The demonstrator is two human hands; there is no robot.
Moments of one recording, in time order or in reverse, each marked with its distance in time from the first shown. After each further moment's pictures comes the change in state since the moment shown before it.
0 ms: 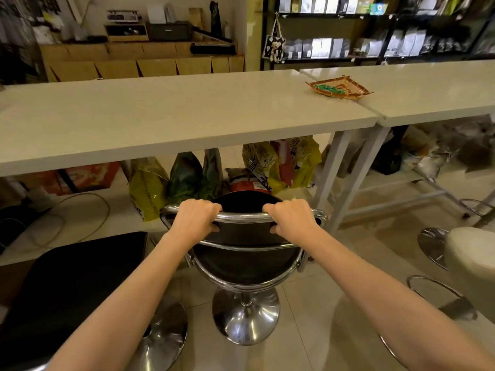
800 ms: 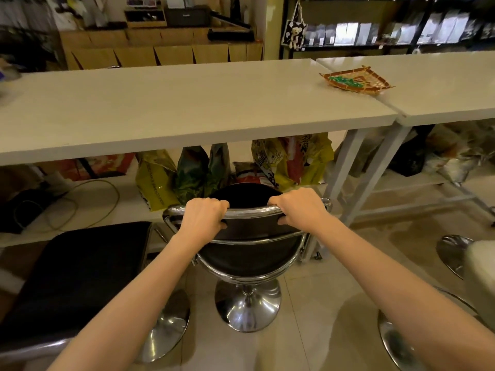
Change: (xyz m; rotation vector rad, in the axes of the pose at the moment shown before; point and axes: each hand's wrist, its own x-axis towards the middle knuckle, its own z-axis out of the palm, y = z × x) left_hand 0.019 0.038 -0.005 0.054 -0.034 -0.128; right_hand 0.023 0.056 0.015 -0.024 0.056 -0.170
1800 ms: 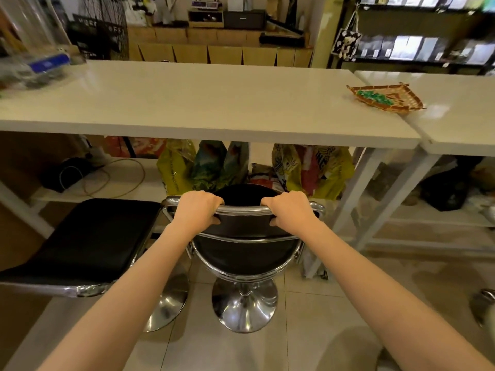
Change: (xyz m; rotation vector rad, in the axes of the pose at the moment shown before) left_hand 0.000 0.033 -0.019 -0.009 -0.092 -0.206; right_hand 0.002 0.030 0.007 -0.043 0.002 -0.159
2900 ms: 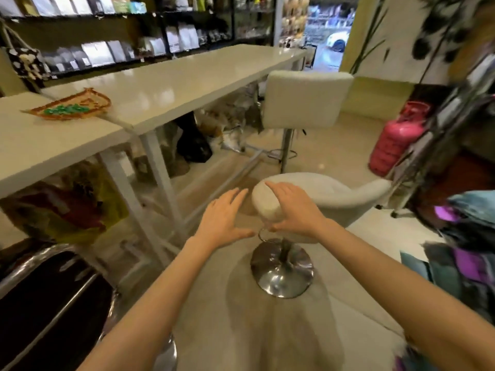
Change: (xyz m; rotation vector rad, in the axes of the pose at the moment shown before) left_hand -0.021 0.409 -0.075 -0.520 0.036 1.090; right_hand -0.423 0.098 0.035 0.306 0.021 1.076
